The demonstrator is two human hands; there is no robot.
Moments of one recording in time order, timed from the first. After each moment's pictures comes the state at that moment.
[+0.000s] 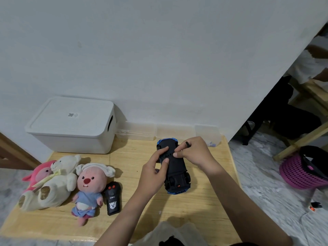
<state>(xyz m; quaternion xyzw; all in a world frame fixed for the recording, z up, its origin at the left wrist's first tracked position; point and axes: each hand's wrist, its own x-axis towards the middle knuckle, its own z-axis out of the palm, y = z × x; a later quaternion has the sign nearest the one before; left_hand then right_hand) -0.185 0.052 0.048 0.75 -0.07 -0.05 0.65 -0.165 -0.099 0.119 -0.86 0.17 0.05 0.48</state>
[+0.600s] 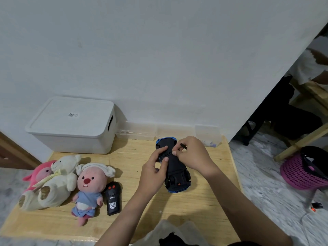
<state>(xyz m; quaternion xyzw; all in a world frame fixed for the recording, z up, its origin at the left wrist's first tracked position) -0.185 0.049 0.052 0.76 -0.05 -0.04 0.65 -0.166 -0.092 0.118 -0.94 0.09 0.03 0.34</state>
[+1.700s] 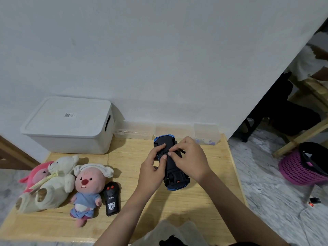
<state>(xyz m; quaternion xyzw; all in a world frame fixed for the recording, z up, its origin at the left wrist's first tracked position) -0.178 0.047 0.046 0.76 -0.06 -0.03 0.64 -0.180 -0.088 0.100 -0.93 0.06 -0.05 0.35</state>
